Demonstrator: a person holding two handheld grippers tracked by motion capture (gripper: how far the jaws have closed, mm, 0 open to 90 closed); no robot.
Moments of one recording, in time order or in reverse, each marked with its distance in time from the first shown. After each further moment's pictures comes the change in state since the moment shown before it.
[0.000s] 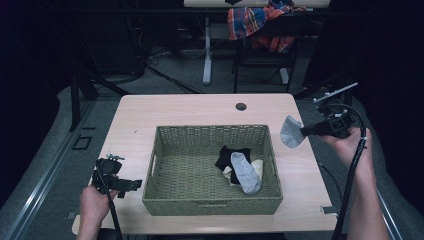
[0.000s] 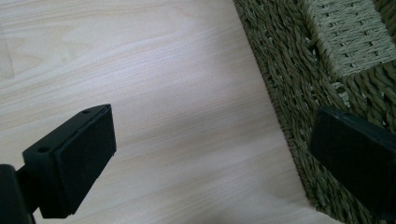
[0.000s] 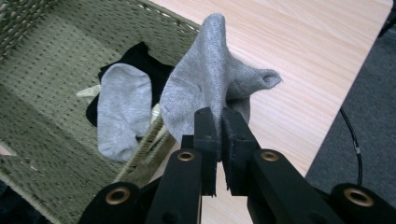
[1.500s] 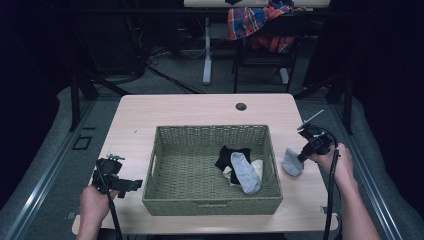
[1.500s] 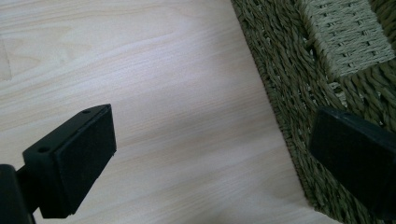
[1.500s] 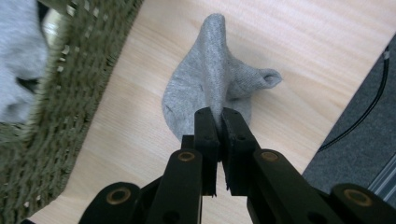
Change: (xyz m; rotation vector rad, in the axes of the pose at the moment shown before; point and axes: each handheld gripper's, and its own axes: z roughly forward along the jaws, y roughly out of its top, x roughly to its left) left arm -0.001 0.000 0.000 0.000 -0.004 0.003; right arm -0.044 -0.042 0.122 0.381 -0.021 0.109
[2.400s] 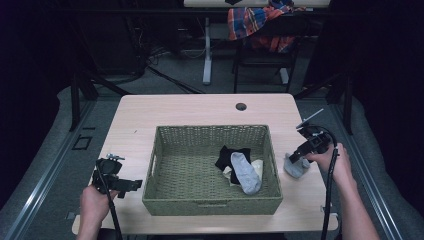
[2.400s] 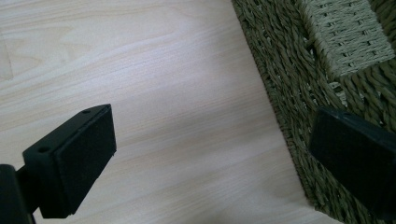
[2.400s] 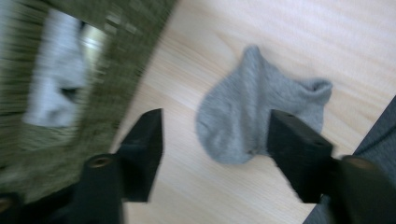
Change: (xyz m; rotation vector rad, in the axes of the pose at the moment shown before) left arm 0.000 0.000 -0.001 -0.001 0.003 0.001; right arm 0.003 0.004 -0.004 -0.022 0.091 0.004
